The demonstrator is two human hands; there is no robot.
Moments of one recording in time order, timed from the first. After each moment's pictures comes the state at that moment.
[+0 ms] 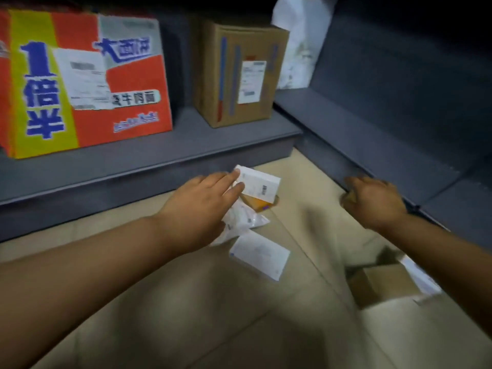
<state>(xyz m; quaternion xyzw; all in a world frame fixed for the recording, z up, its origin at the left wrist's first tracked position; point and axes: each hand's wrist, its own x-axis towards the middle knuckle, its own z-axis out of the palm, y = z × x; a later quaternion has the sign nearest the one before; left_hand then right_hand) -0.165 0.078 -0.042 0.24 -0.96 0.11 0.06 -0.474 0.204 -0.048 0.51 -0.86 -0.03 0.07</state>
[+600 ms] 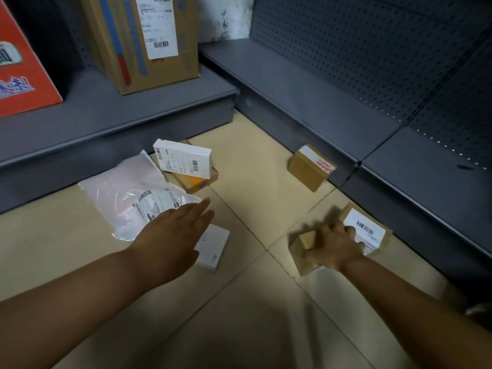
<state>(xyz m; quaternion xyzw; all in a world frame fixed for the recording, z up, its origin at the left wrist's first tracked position) -0.279 0.116 -0.151 0.17 -0.98 0.03 -0.03 -0.553 0.316 -0.196 0.31 -0.92 -0.07 -0.22</state>
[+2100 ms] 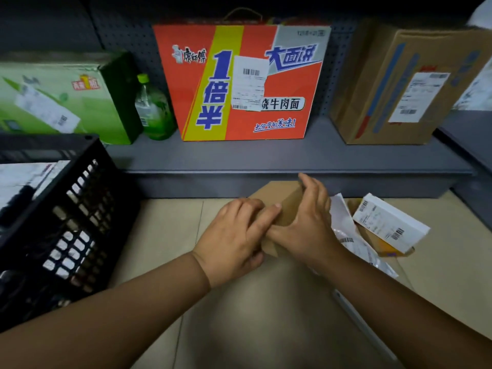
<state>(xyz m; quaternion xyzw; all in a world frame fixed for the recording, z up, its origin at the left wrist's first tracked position) -0.030 0.044 -0.113 0.36 -0.90 0.09 0.24 -0.195 0.046 -0.093 0.65 -0.65 0.33 -0.21</state>
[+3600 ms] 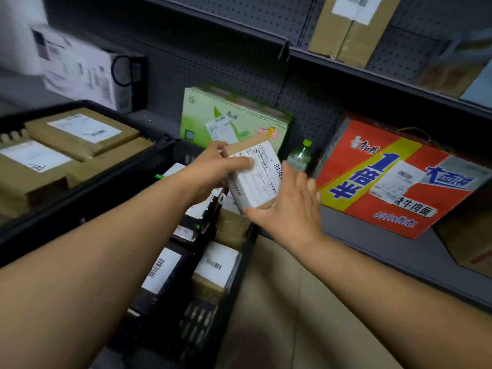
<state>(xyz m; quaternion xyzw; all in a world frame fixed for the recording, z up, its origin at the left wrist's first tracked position) 0.390 0.033 0.013 0.53 -0.42 -0.48 0.56 0.218 0.040 0.010 0.81 -0.55 0.21 0.06</state>
